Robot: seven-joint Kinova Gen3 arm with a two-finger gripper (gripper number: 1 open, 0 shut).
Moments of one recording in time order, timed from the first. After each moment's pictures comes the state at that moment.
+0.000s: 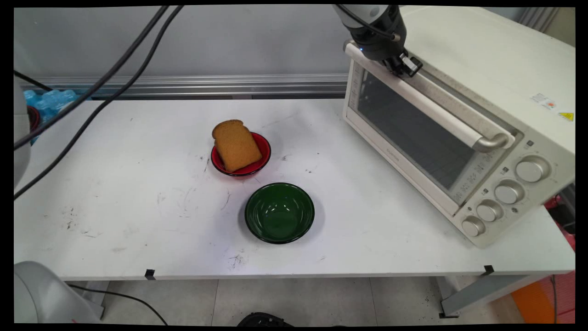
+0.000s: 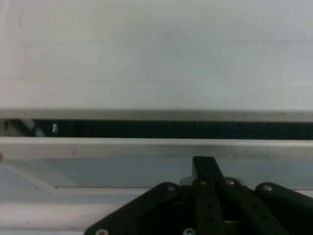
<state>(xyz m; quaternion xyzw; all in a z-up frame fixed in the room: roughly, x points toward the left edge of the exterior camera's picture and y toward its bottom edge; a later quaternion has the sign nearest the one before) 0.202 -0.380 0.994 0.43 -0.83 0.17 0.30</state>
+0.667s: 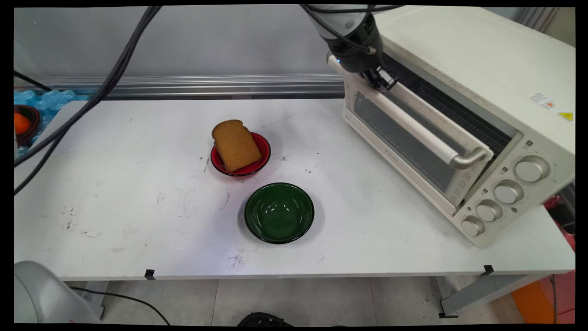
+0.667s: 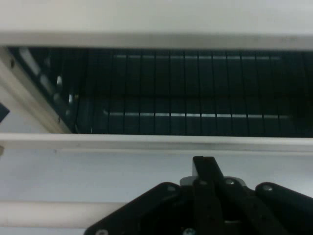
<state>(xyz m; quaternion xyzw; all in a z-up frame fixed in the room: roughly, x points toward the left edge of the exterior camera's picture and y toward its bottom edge) 0.226 -0.357 0.984 0.44 -0.84 0.15 0.28</state>
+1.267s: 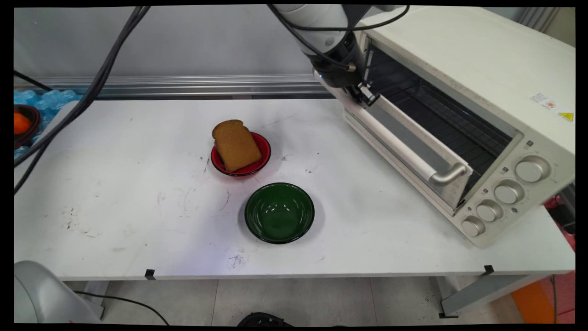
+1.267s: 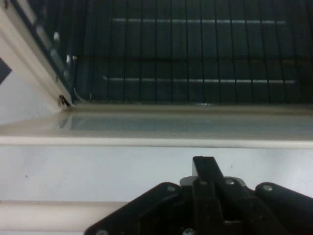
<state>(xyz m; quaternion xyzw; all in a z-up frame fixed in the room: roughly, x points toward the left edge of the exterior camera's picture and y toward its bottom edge) 0.243 -0.339 0.968 0.44 -0.85 0.14 0.26</state>
